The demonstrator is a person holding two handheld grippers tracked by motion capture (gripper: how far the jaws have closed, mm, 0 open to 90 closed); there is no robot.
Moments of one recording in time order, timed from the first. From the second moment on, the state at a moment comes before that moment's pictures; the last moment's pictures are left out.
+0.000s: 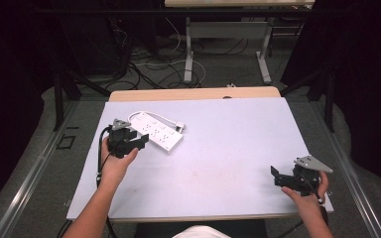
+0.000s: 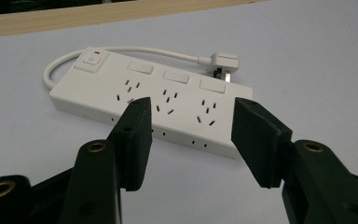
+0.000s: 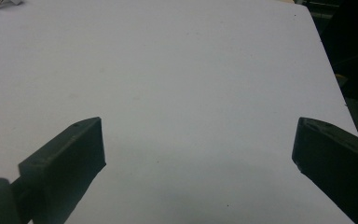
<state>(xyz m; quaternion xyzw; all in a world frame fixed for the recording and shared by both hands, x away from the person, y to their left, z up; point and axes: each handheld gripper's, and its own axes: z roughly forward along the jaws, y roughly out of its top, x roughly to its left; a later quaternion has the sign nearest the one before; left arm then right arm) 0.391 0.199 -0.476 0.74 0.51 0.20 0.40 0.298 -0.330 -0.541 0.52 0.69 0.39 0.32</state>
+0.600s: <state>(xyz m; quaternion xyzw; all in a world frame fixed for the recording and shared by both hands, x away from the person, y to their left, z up) 0.417 0.187 -0.474 0.74 0.51 0.18 0.40 0.298 -0.329 -0.541 0.52 0.69 0.39 0.32</state>
